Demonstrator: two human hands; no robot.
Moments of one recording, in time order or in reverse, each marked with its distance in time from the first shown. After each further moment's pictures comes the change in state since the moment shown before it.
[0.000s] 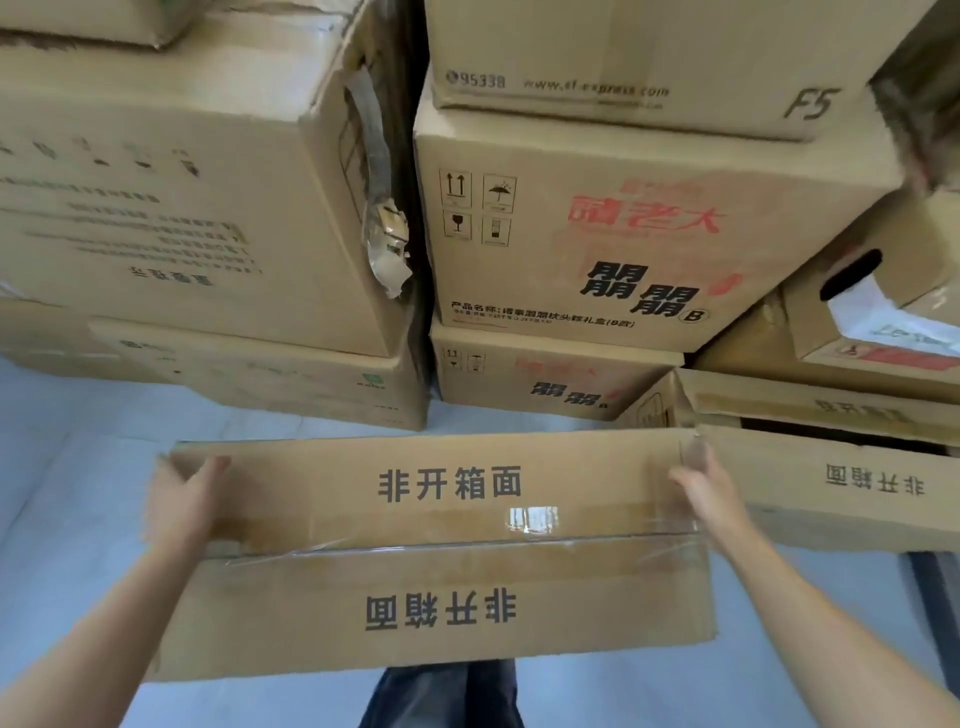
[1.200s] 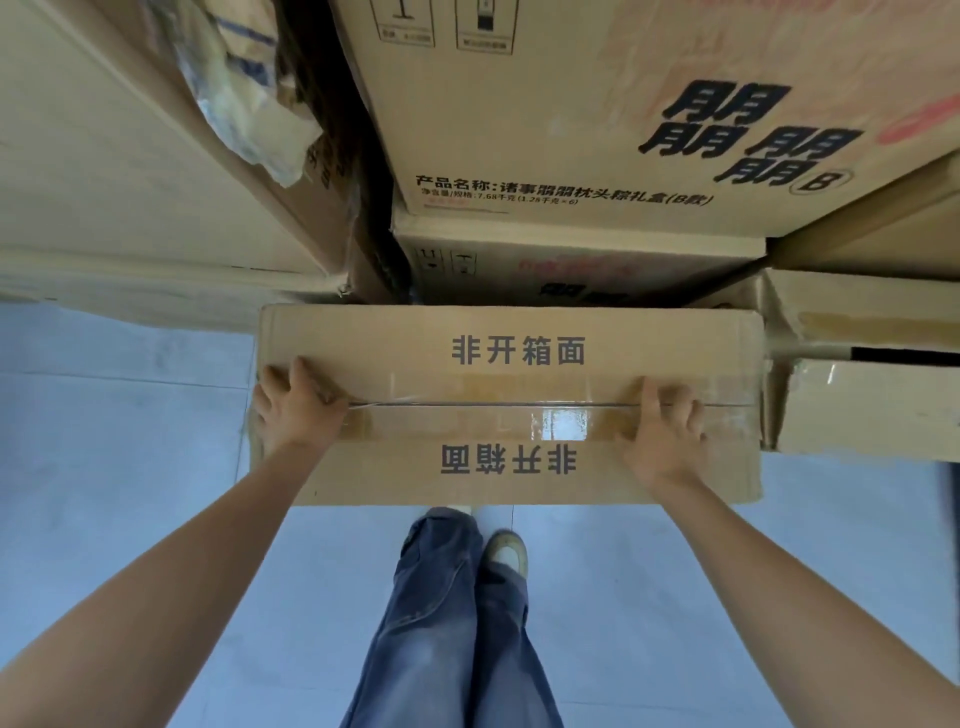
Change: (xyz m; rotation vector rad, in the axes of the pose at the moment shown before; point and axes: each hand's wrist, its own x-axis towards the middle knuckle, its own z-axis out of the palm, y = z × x) left_hand 0.049 0.031 0.213 0.620 -0.287 0.214; right_hand 0.105 0.056 0.125 -0.980 -0.115 0.024
